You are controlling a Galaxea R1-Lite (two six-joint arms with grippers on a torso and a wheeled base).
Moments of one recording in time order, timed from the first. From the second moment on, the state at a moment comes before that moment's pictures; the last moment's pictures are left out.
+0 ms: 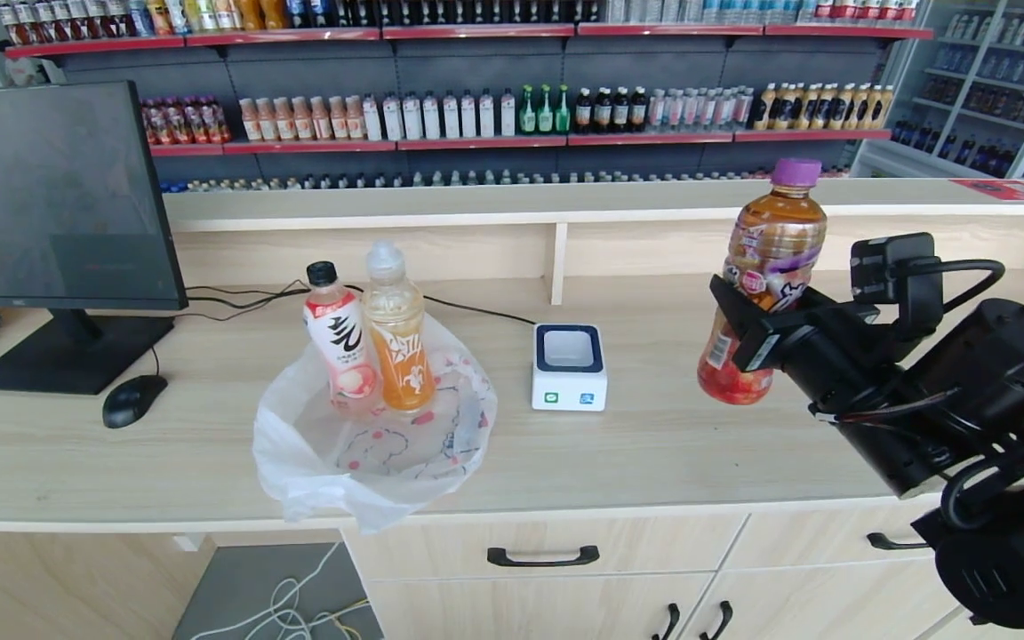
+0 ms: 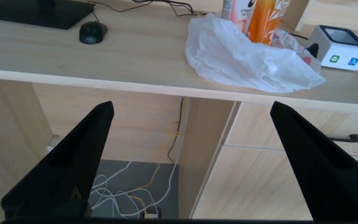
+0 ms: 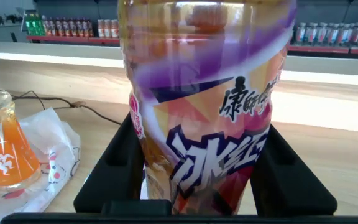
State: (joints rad) left arm 0.00 0.00 0.00 -0.01 0.01 -0.04; right arm 0.39 1.82 -0.56 -1.57 -0.12 -0.08
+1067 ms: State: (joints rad) left arm 0.00 0.00 0.00 -0.01 0.01 -0.05; right arm 0.40 1.80 -0.53 -1.57 -0.12 -0.08
